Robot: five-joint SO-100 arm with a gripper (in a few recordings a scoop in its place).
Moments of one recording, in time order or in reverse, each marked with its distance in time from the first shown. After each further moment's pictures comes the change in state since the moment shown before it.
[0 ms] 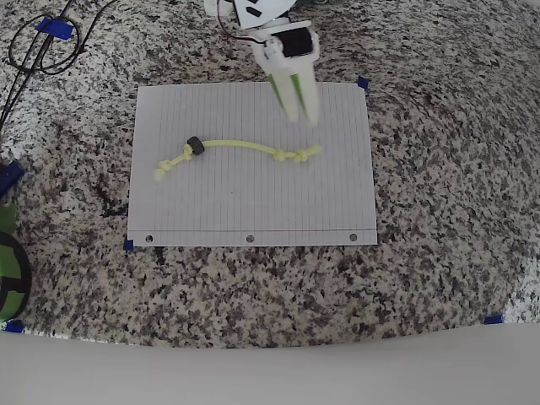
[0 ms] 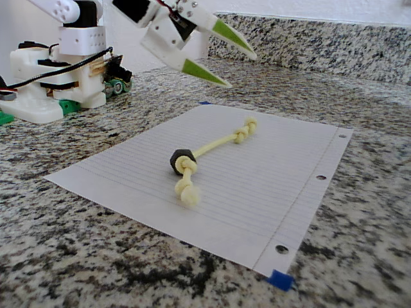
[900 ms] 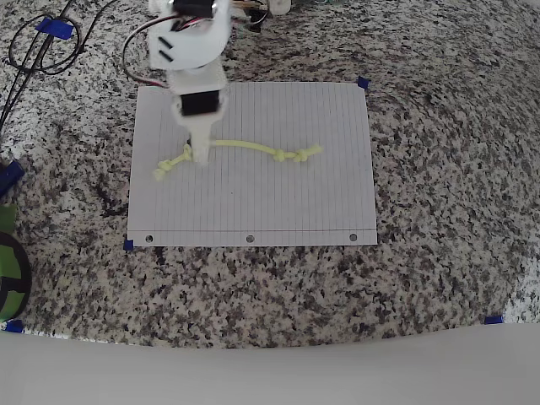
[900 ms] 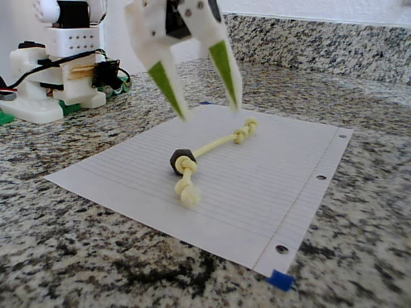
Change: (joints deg) arm 25.2 -48.3 -50.8 34.5 10.5
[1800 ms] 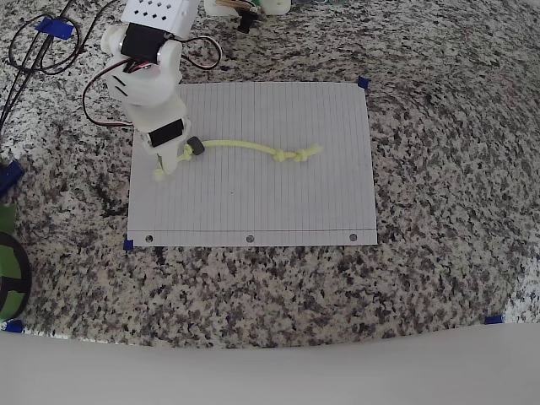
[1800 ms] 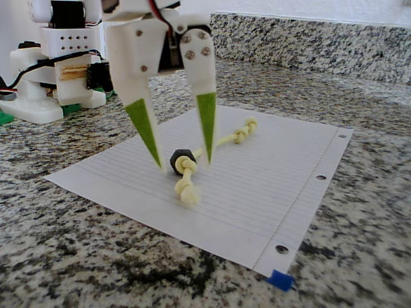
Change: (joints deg) arm 8.5 -19.9 -16.4 4.4 25.4
